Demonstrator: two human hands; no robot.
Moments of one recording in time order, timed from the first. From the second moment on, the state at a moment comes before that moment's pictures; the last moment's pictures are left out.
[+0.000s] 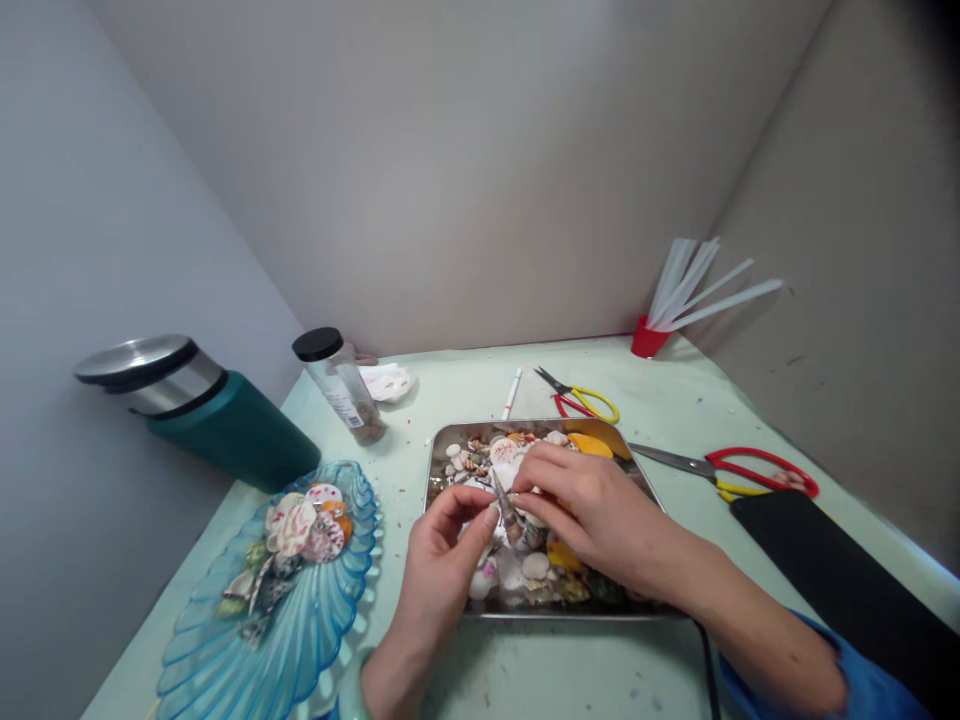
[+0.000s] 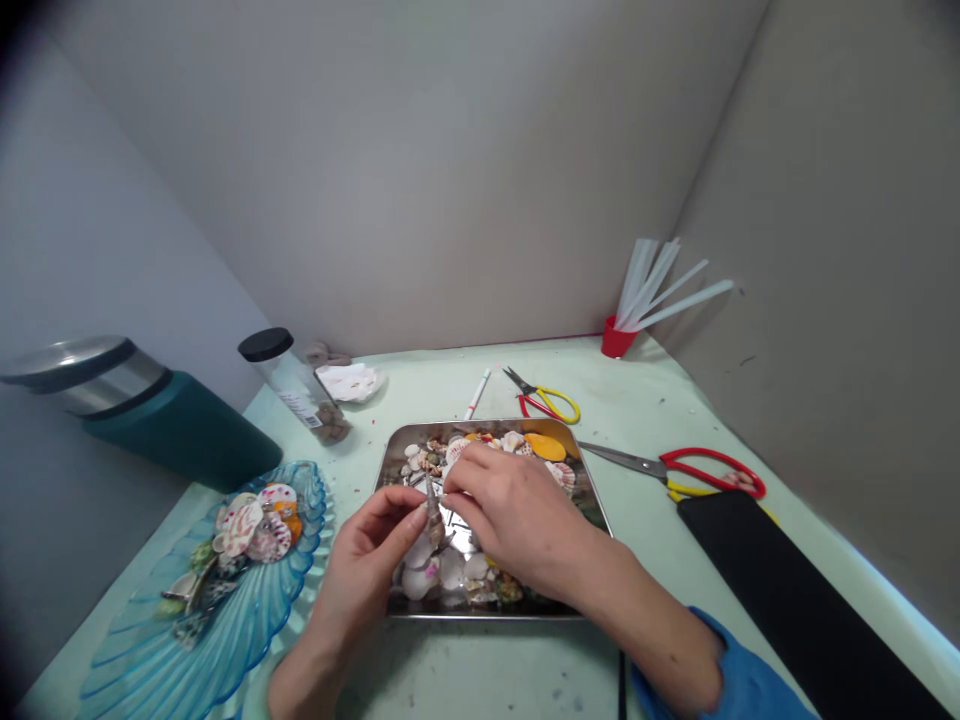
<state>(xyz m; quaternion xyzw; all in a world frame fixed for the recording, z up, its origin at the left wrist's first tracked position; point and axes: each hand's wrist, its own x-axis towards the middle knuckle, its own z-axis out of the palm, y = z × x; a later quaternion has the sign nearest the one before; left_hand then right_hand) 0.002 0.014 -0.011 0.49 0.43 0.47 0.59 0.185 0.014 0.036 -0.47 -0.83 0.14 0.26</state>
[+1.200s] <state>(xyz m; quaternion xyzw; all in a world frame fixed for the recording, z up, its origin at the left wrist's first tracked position) 0.004 0.013 -0.009 0.54 0.41 0.49 0.55 0.176 0.007 0.037 -0.47 -0.83 0.11 0.28</state>
